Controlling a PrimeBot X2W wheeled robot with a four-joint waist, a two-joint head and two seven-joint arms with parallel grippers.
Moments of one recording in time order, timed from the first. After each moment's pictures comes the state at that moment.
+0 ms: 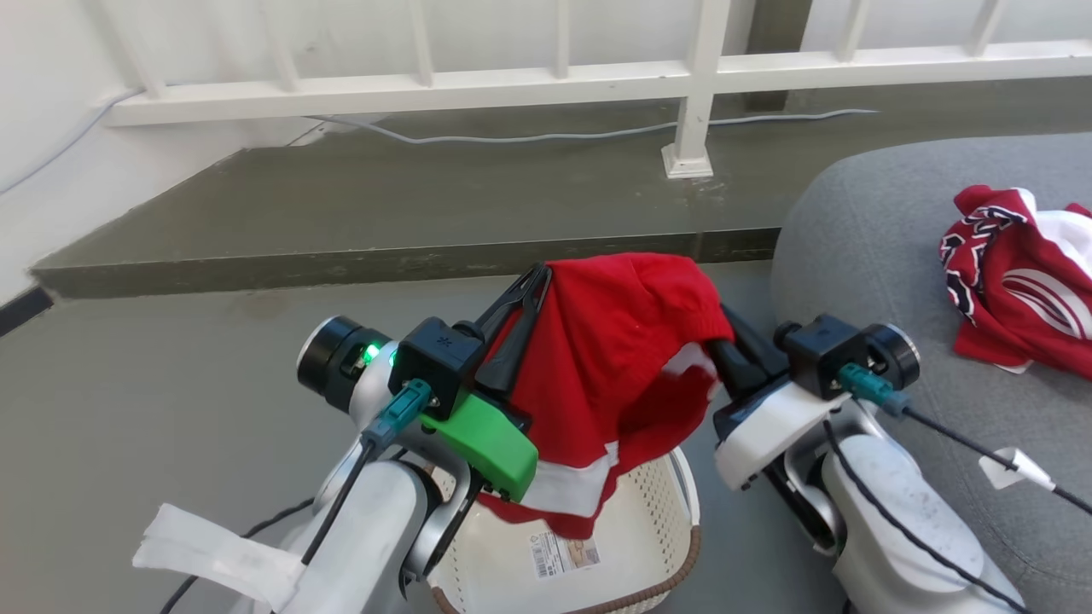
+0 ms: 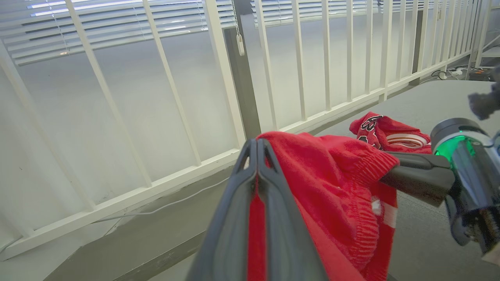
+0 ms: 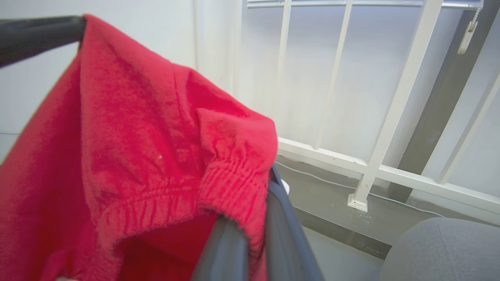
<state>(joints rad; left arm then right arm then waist) -0.39 0.09 -0.64 0.05 -0.29 0.00 -0.07 -0.26 -0.09 0.42 0.30 0.12 0.11 -0.21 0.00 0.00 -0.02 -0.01</state>
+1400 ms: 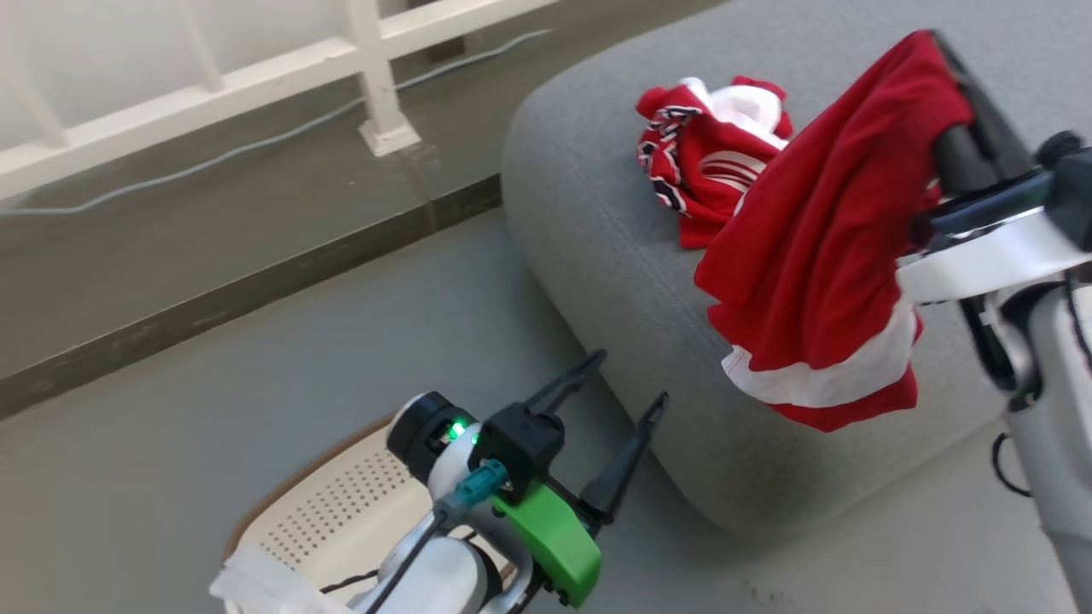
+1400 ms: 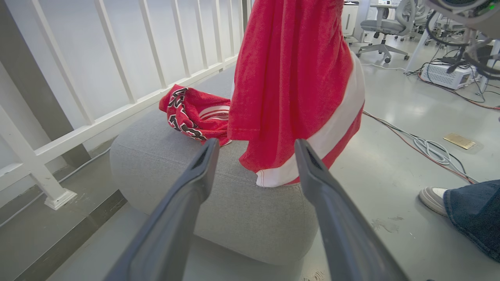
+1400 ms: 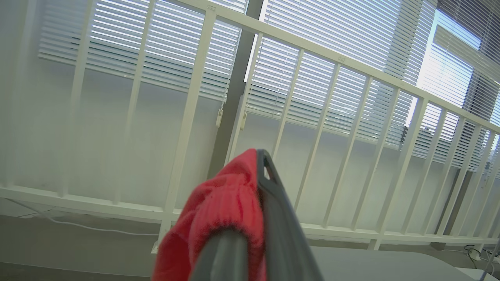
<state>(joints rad) -0.30 0.07 -0.78 0.04 -0.36 -0.04 -0.07 -0.41 -0.29 0.20 0.02 0.11 0.06 -0.18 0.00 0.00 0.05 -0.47</state>
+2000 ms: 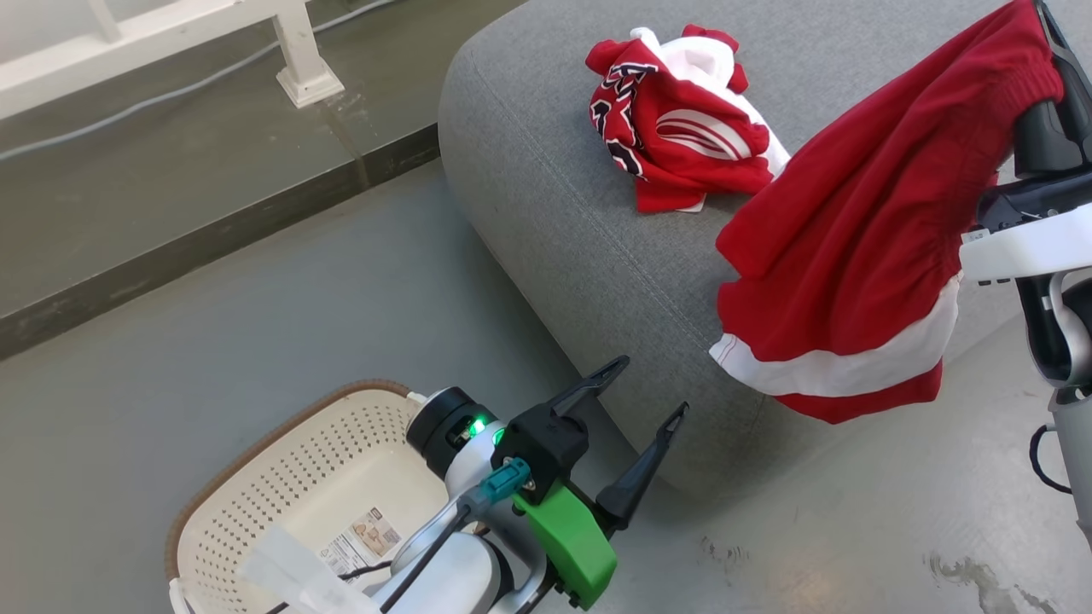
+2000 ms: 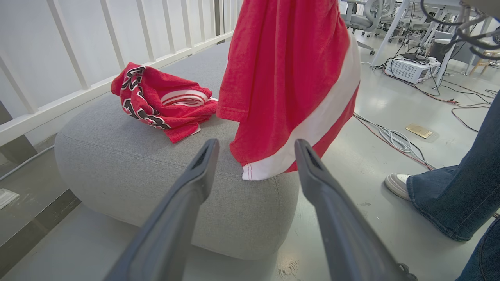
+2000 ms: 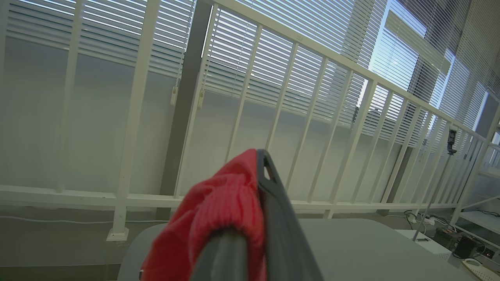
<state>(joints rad) -0.33 0.06 -0.83 0.07 -0.36 -0.08 -0.06 -0.40 -0.33 0.10 -0.01 0.15 0.02 -0.17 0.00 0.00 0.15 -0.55</state>
